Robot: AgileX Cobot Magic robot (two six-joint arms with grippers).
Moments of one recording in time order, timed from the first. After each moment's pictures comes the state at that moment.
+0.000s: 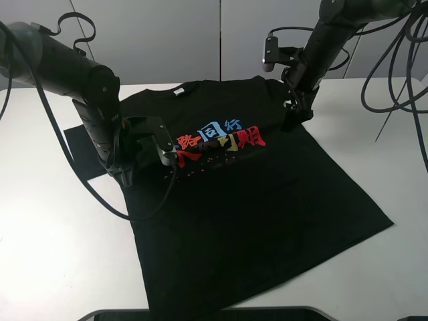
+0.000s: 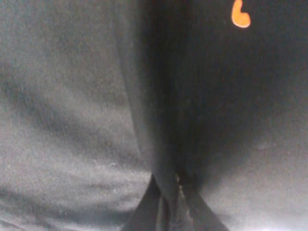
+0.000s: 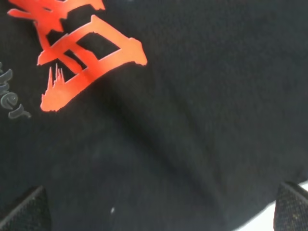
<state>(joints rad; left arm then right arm) -0.63 2.05 -1.10 0.08 0.68 0.60 0.21 2.25 -1.67 0.21 0.98 -1.30</state>
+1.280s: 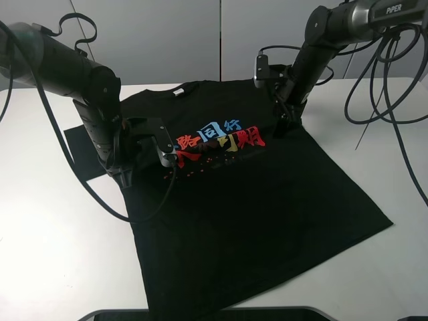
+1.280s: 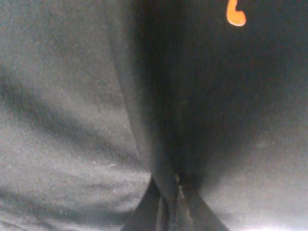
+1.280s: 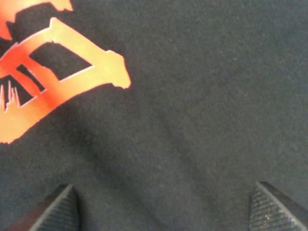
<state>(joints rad) -0.64 2.05 -1.10 0.08 0.69 0.60 0.22 2.39 -1.74 0.21 0.95 -1.33</state>
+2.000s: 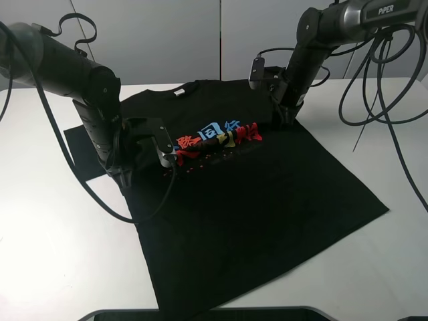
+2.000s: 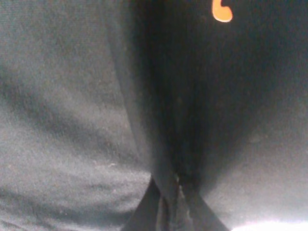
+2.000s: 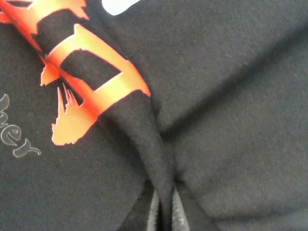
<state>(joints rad) -0.64 2.05 -1.10 0.08 0.69 0.60 0.25 2.38 -1.74 0.16 0.96 -1.18</state>
